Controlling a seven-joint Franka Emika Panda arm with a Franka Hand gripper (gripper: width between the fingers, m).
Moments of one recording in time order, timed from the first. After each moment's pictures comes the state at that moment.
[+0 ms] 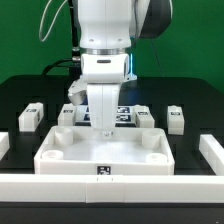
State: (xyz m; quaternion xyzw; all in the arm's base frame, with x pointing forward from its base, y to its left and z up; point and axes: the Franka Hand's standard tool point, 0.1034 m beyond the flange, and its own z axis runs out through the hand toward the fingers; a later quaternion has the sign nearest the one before) arm 0.484 -0.030 0.012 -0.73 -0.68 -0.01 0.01
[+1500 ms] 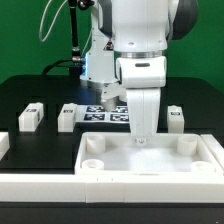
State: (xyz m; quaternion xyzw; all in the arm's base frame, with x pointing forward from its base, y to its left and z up) arm 0.515 0.031 0.011 -0.73 -0.68 -0.03 0.01
